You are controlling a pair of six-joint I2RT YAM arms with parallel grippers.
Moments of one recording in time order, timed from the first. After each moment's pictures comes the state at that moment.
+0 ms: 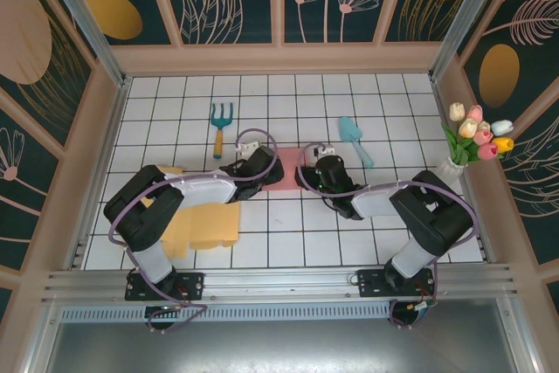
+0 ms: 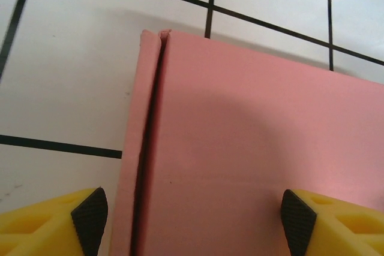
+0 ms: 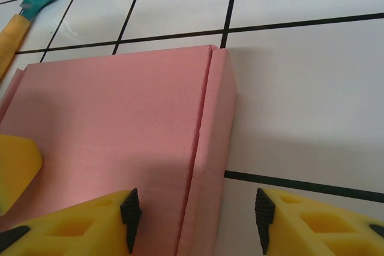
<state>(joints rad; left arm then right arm) -0.80 1.75 0.91 -0.08 -0.34 -0.95 0.69 1.61 0.51 0.52 0.13 0.53</state>
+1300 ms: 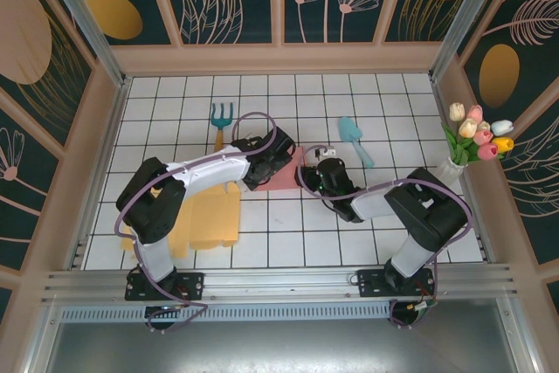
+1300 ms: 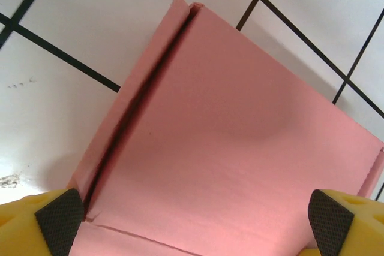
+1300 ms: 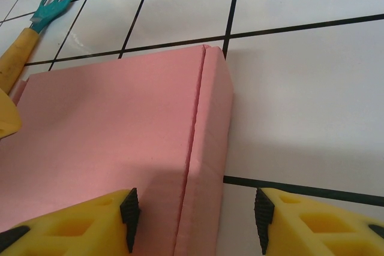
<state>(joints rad) -0.80 1.83 1.26 -0.59 -0.27 -1.42 0.69 1.64 0.48 0.62 0.13 0.55</state>
